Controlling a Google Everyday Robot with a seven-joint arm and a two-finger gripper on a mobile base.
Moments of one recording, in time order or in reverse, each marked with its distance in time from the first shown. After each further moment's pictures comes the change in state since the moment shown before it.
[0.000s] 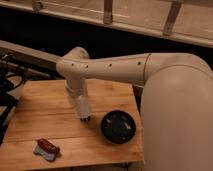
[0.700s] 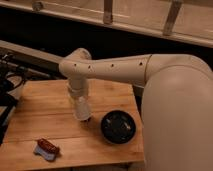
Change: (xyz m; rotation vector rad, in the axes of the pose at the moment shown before) arm 0.005 -0.005 0.005 -0.013 0.002 -0.007
